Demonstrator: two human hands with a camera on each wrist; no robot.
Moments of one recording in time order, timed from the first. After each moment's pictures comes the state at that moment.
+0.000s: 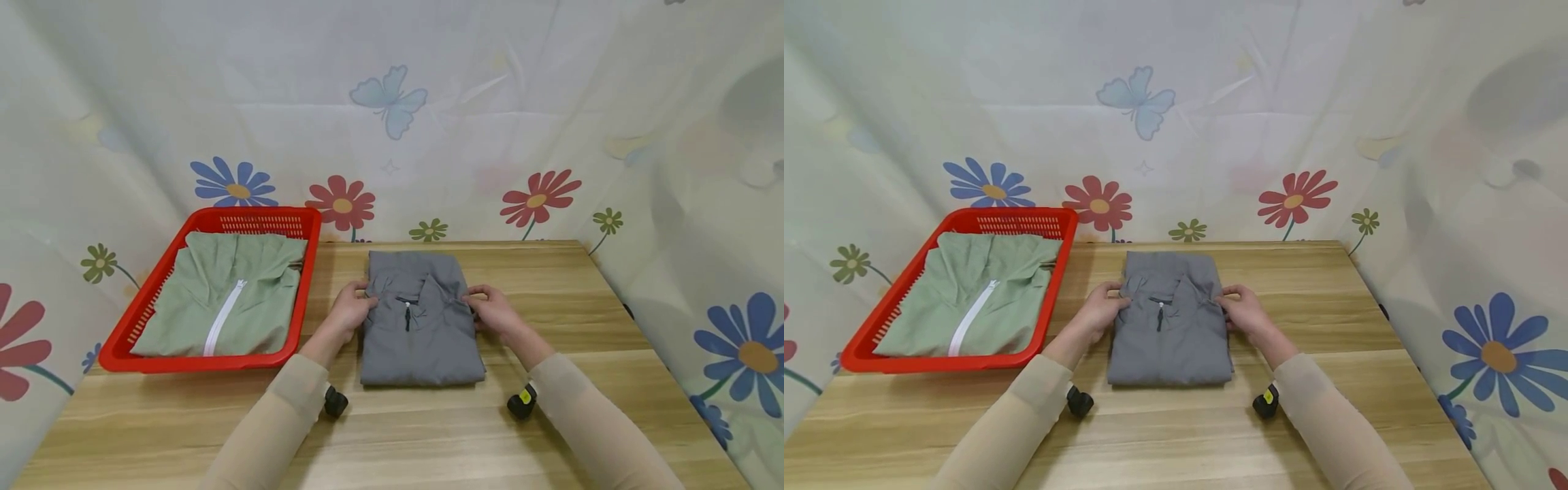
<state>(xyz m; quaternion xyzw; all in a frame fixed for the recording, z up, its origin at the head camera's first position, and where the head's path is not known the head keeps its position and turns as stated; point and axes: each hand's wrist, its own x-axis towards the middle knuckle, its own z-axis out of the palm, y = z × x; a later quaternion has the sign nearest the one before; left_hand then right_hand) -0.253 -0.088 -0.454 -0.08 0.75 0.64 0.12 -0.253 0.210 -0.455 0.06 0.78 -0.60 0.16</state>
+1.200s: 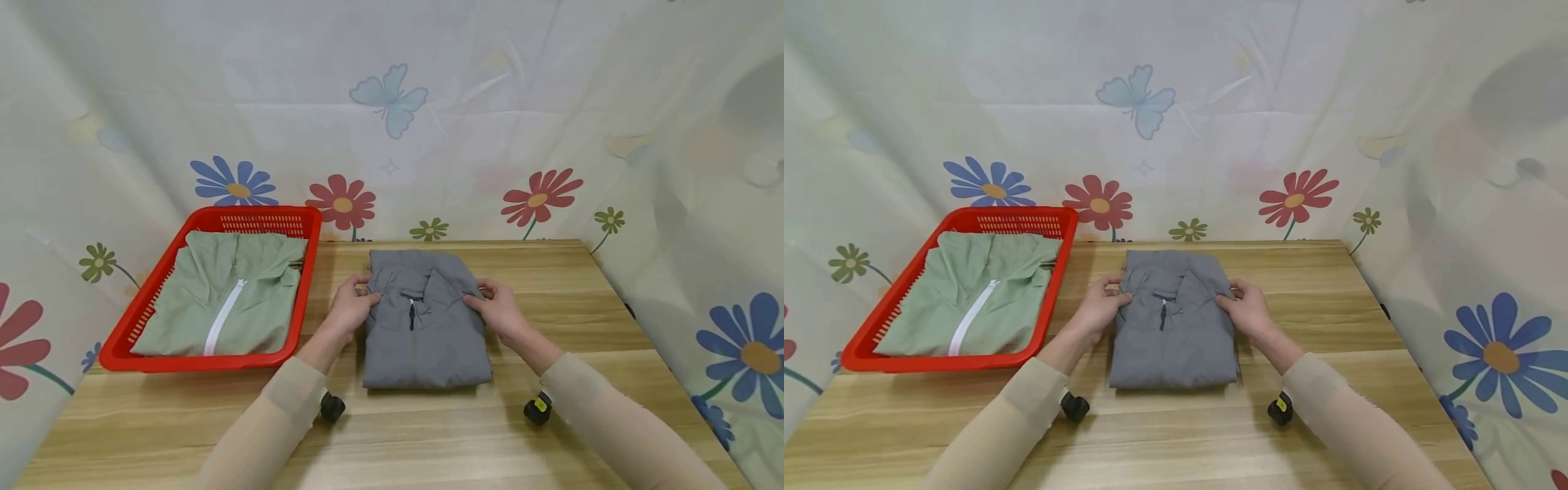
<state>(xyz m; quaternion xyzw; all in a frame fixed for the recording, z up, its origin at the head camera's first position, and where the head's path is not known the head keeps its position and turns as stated) -0.242 -0.084 -0.436 -0.08 0.76 0.64 0.09 -0.237 0.203 -0.435 0.01 0.80 -0.59 0.08</state>
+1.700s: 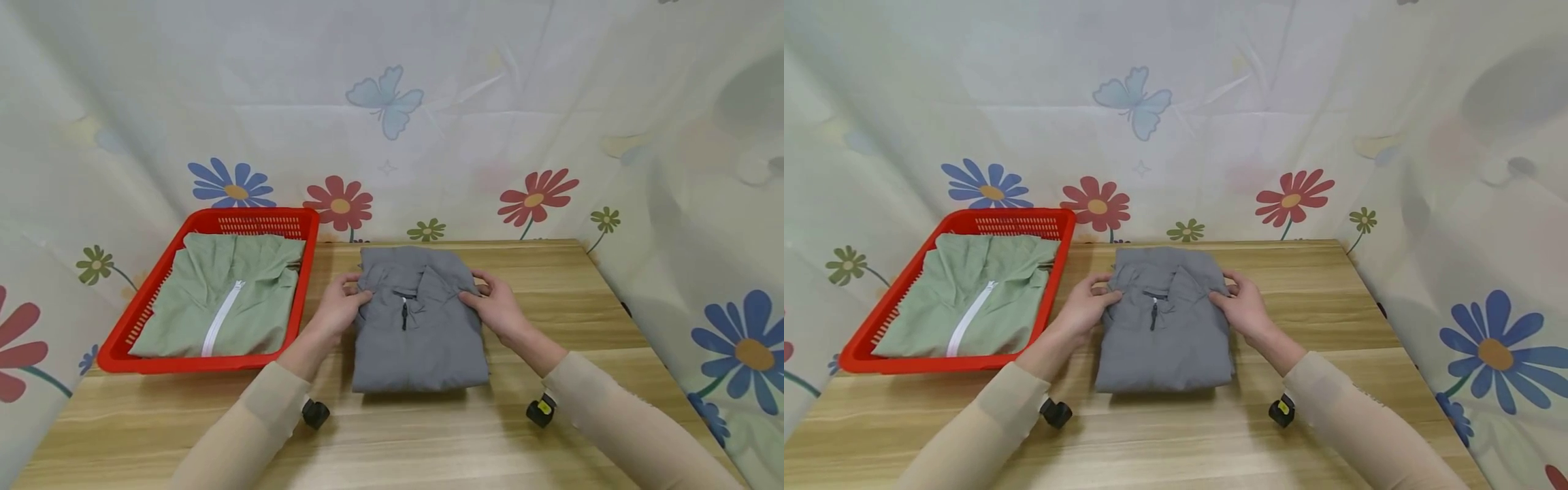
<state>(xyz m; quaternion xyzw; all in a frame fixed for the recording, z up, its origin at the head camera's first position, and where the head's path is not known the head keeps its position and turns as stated) -0.228 -0.096 -0.418 -0.07 0.74 0.66 0.08 -0.225 0.198 -0.413 -0.02 0.79 -0.61 0.08</state>
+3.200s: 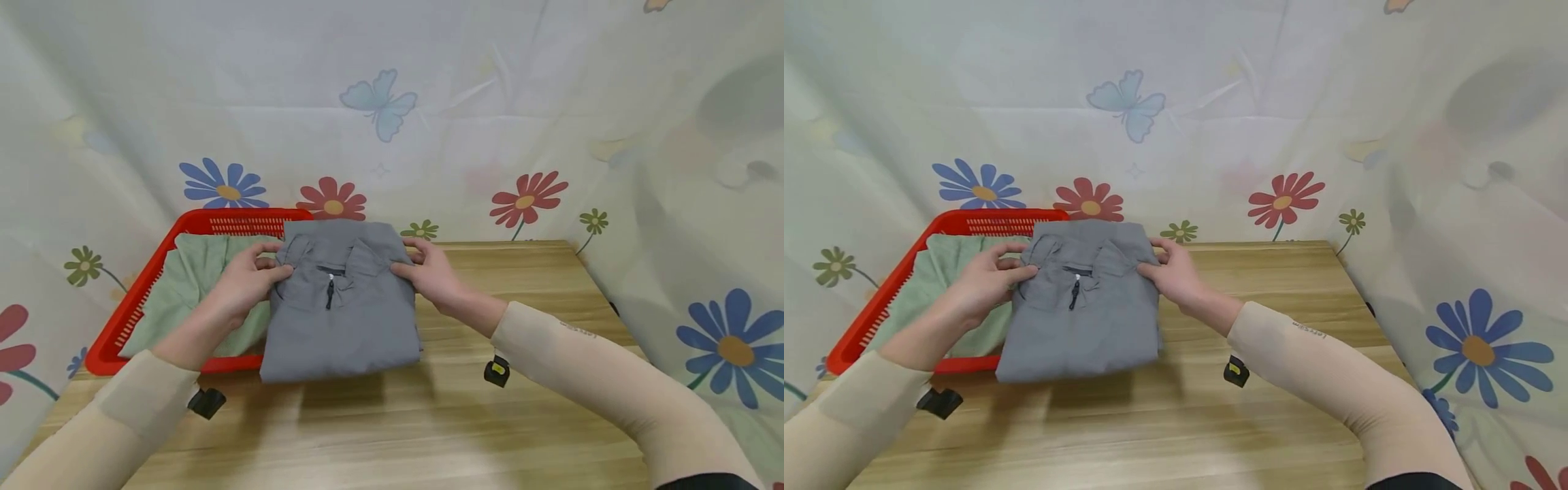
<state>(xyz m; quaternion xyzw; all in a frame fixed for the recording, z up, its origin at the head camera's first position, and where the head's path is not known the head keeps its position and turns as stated) -0.211 -0.205 -0.329 0.00 0.81 0.57 0.09 -0.239 0.103 -0.342 -0.07 0.74 -0.66 0.14</state>
